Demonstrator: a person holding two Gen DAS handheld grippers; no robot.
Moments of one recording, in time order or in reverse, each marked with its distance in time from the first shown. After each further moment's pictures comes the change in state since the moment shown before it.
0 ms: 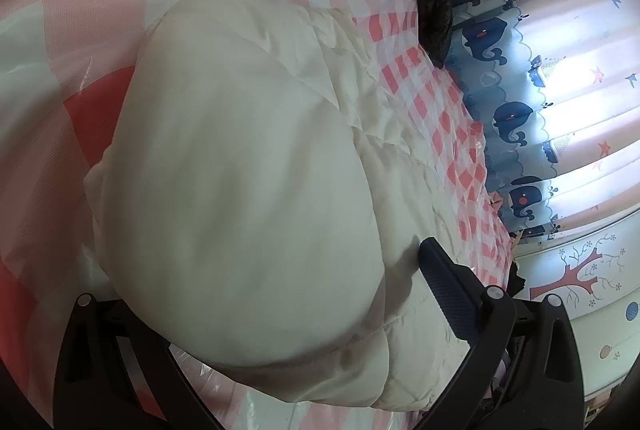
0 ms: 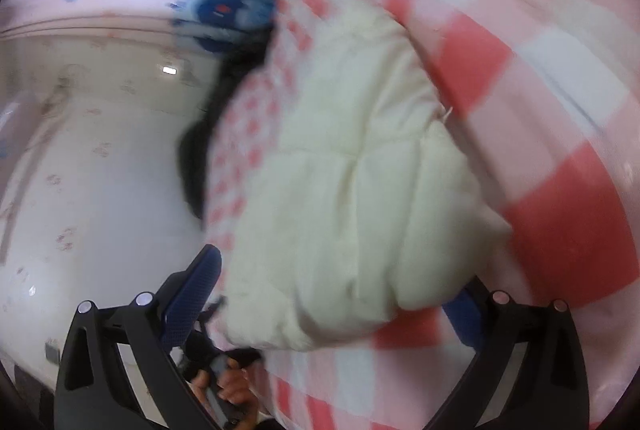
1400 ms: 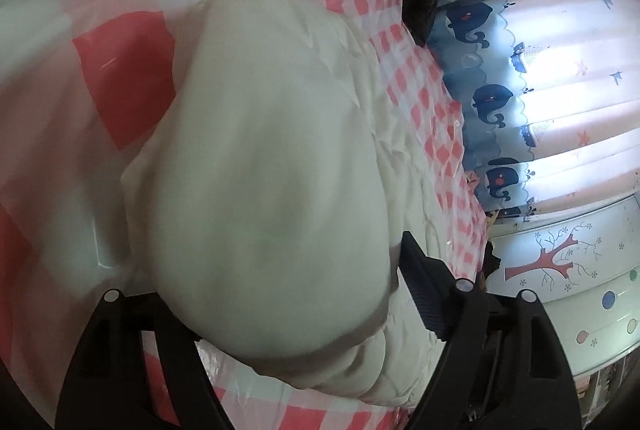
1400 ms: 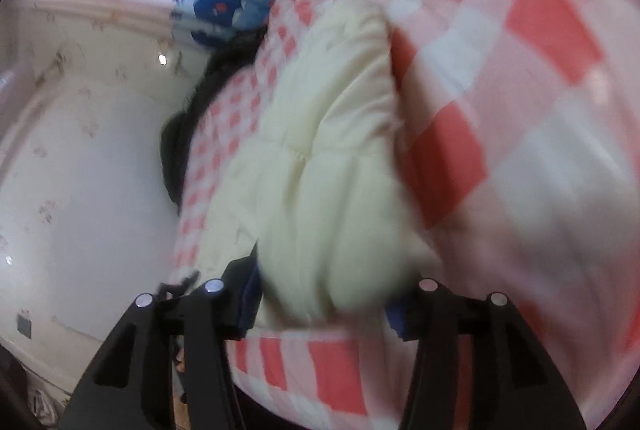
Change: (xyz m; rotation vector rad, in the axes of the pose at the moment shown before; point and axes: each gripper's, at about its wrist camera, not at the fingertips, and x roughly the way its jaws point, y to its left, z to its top) left arm -0.003 0.001 -0.018 -0.009 0.095 -0.102; right arm -0.078 -0.014 -0.035 -0.038 -0.043 -0.109
